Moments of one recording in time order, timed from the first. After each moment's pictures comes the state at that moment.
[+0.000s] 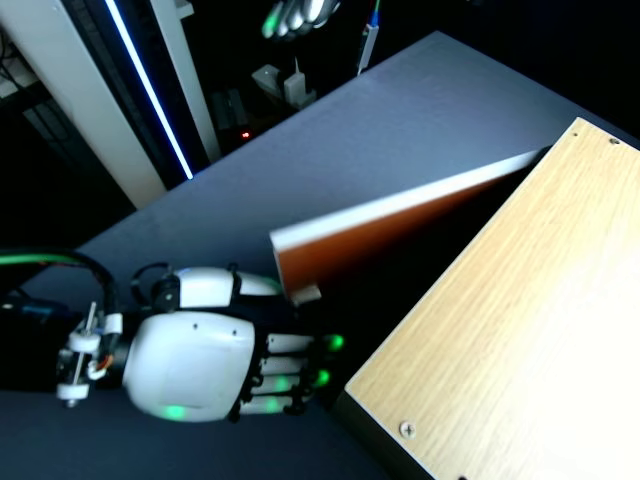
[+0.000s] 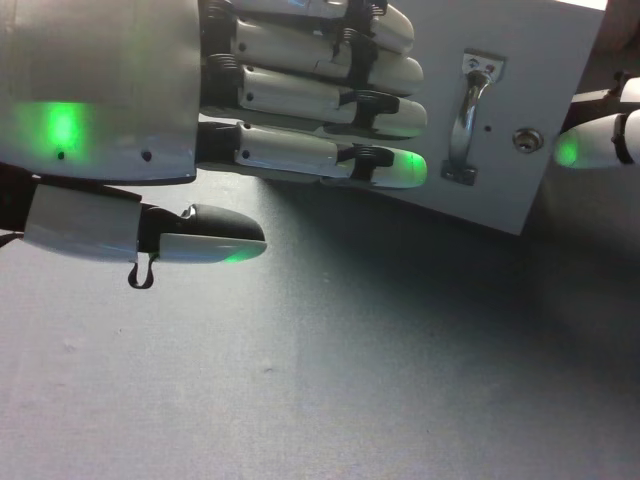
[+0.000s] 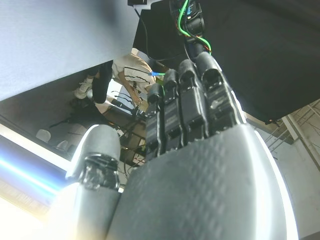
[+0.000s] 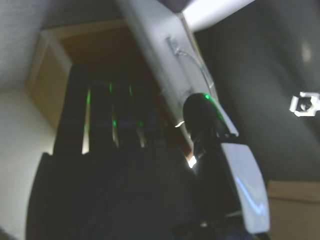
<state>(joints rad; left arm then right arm) -0.03 -0.77 1.06 1.55 -1.04 0.12 -0.54 -1.08 1.54 -0.87 0.55 0.68</state>
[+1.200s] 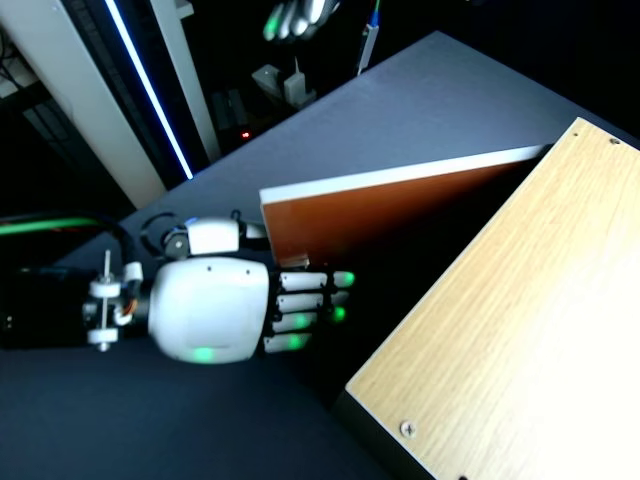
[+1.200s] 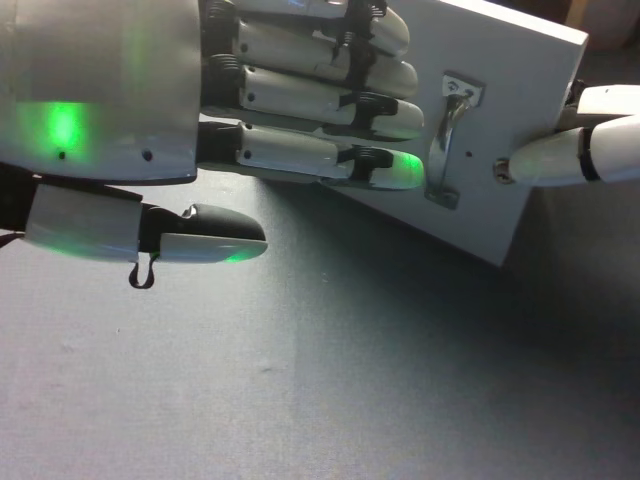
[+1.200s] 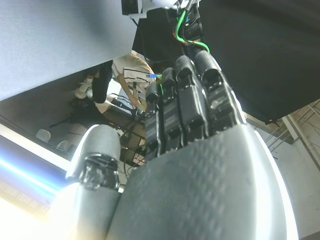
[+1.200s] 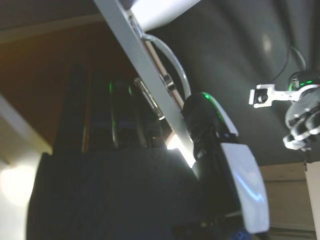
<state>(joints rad) -0.03 -0.77 1.06 1.55 -1.04 0.12 -0.49 -1.07 1.45 -0.90 0.63 0.67</state>
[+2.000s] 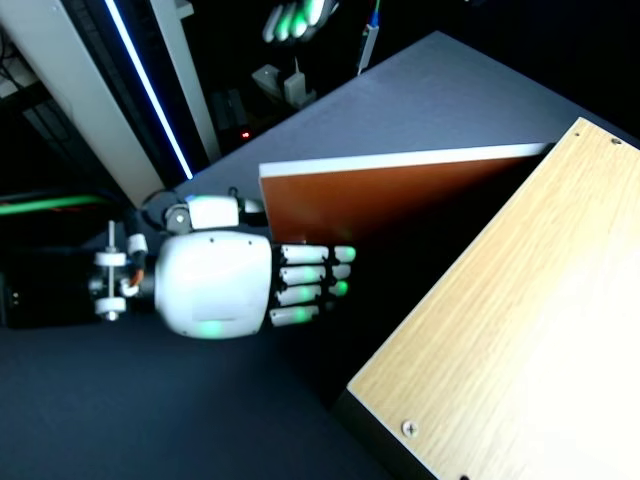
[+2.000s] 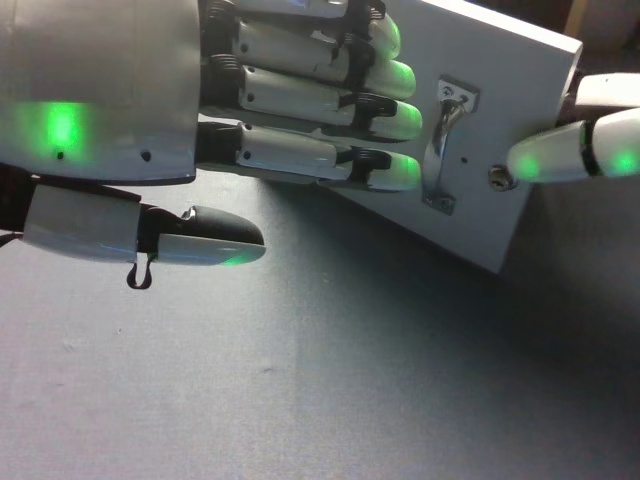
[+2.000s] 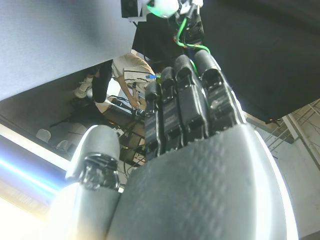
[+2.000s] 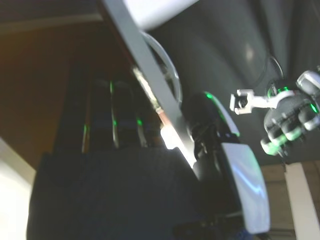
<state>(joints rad) -0.03 -0.77 1.06 1.55 -1.04 0.12 -0.46 -1.04 1.42 -0.92 0.66 0.65</state>
